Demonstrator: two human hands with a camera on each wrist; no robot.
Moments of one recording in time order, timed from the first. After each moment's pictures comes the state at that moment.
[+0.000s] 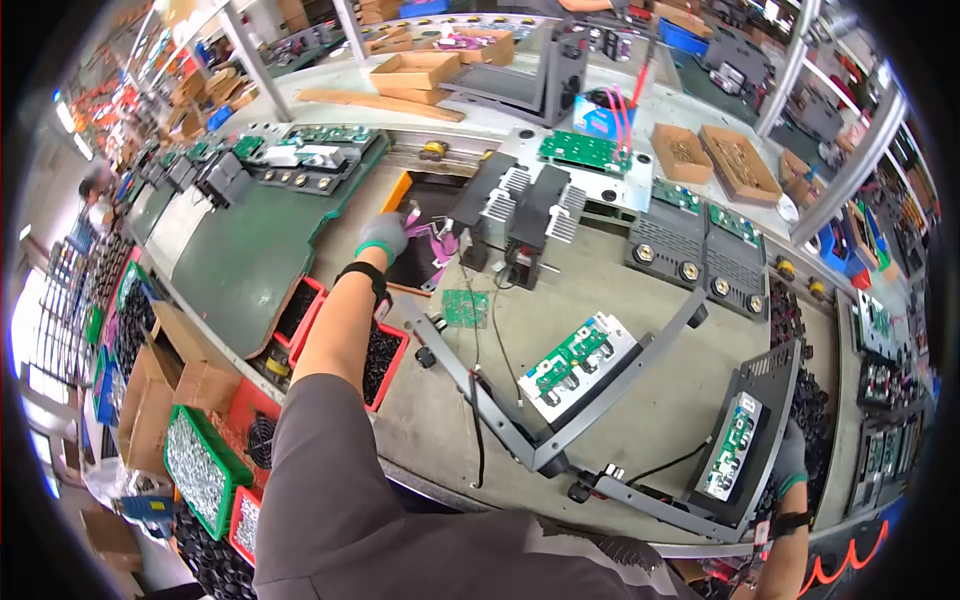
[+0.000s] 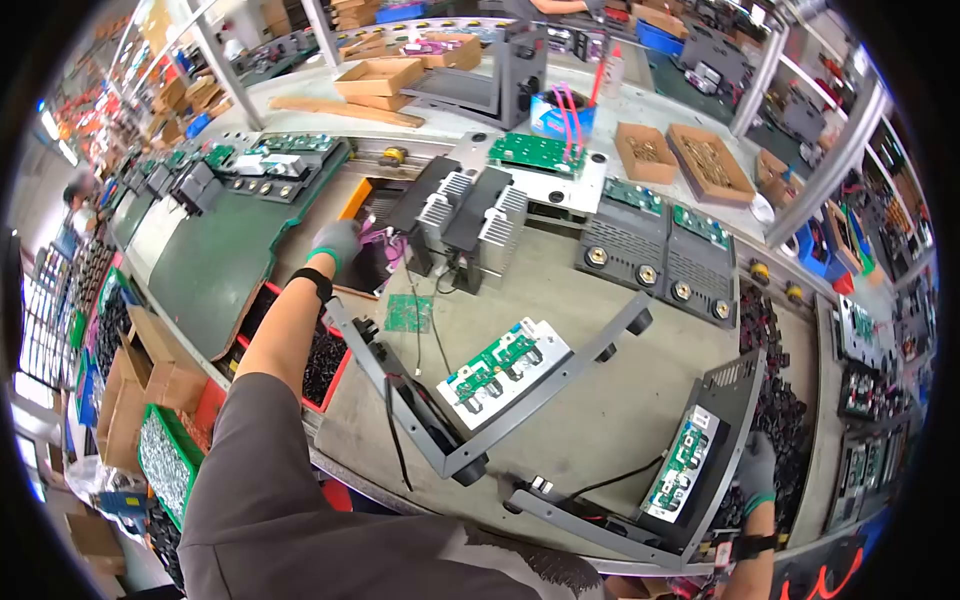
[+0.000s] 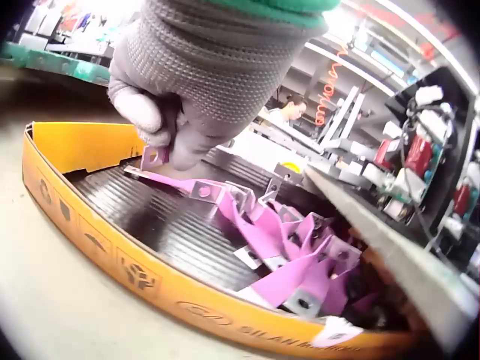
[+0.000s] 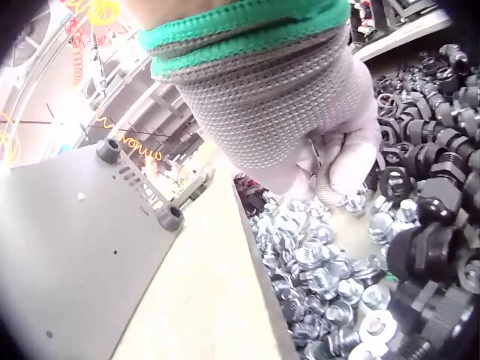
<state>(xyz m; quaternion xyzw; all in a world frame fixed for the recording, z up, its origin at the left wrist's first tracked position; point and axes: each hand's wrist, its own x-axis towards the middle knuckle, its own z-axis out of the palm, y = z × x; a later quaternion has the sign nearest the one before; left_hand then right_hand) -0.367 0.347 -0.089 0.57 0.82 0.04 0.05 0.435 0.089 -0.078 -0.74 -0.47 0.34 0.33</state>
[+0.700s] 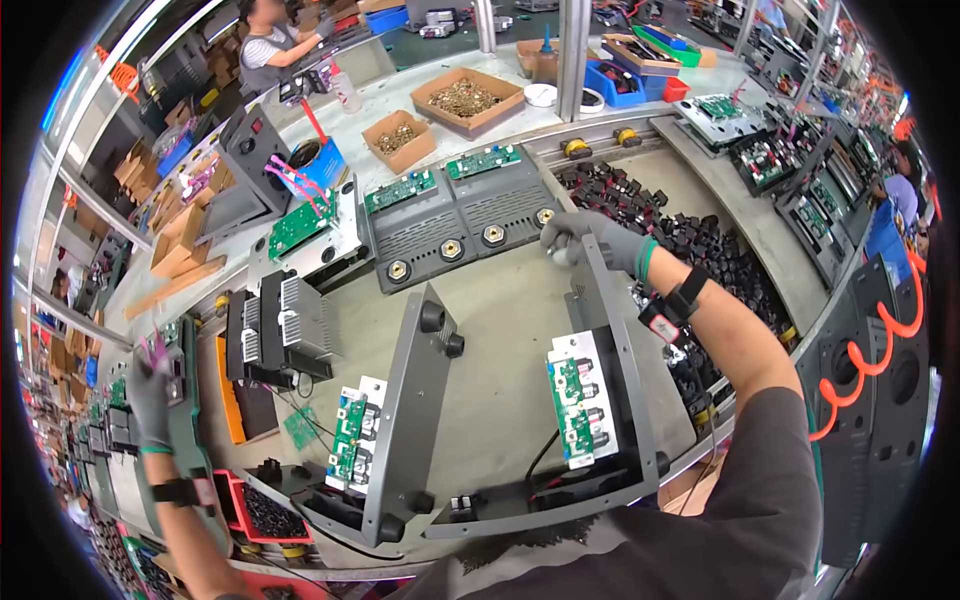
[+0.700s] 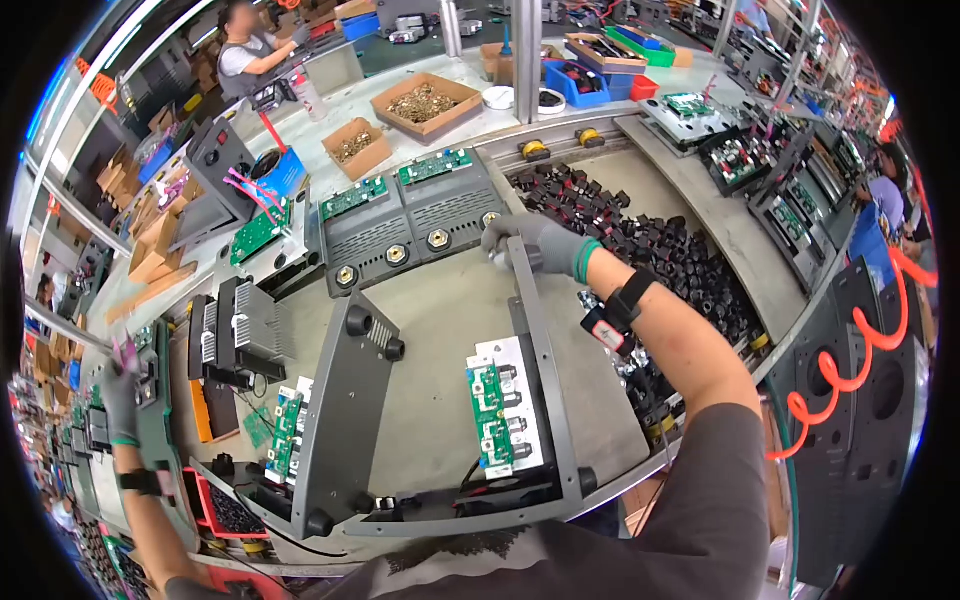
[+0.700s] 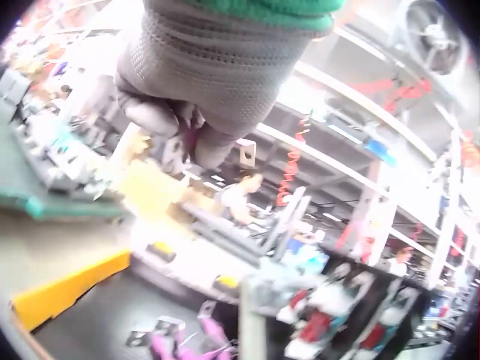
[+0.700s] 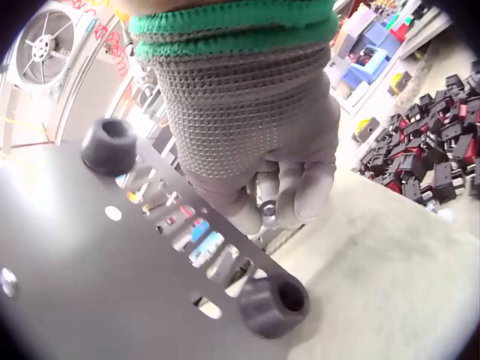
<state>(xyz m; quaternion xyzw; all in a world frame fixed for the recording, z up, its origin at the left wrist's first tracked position) -0.362 0.329 0.089 0.65 0.65 0.39 0.08 0.362 0.267 -0.033 -0.48 -0.38 0.69 0.38</state>
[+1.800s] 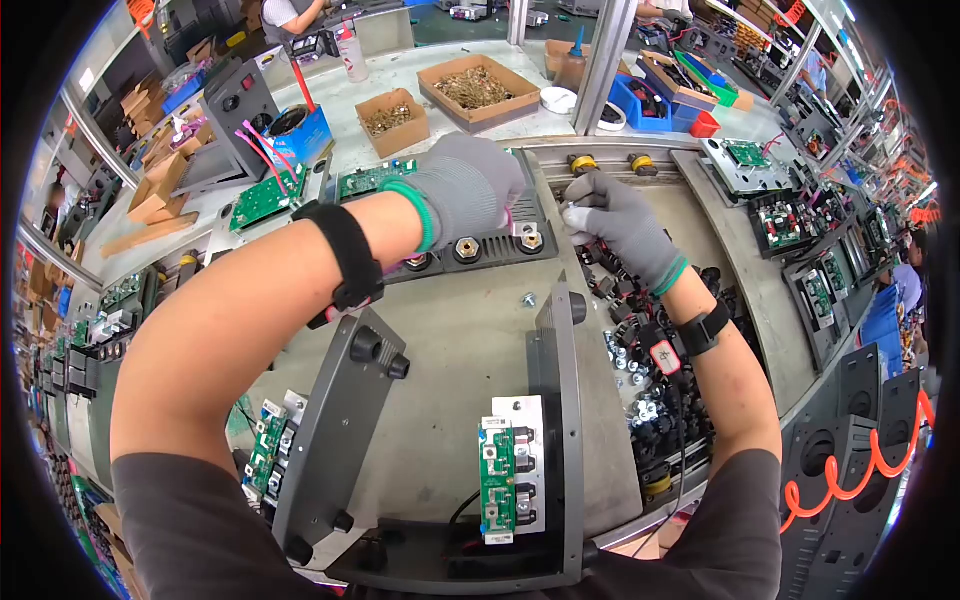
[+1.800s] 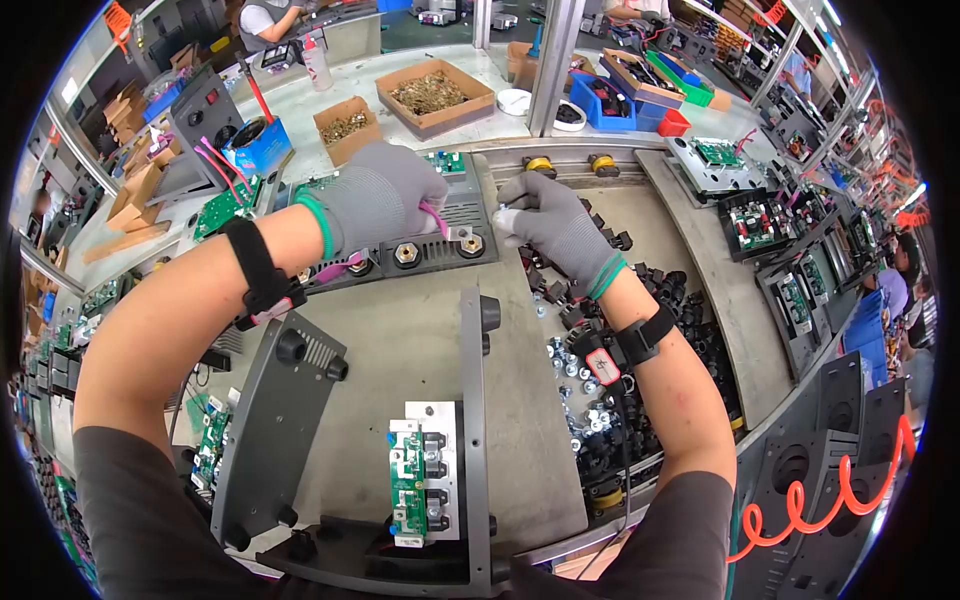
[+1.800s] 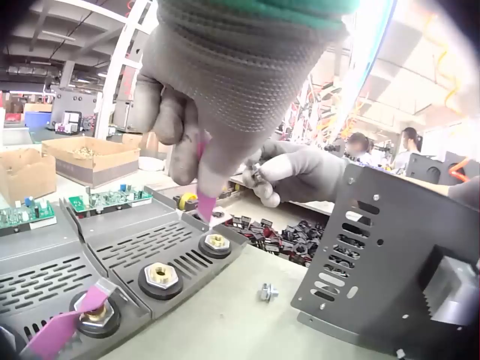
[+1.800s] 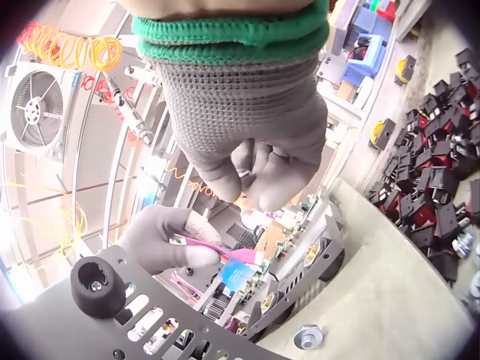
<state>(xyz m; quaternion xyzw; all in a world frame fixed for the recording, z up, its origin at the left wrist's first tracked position) 0.175 0.370 0.088 0.96 0.27 -0.03 -0.06 0.392 0.276 0.023 -0.55 -0.53 0.45 0.47</state>
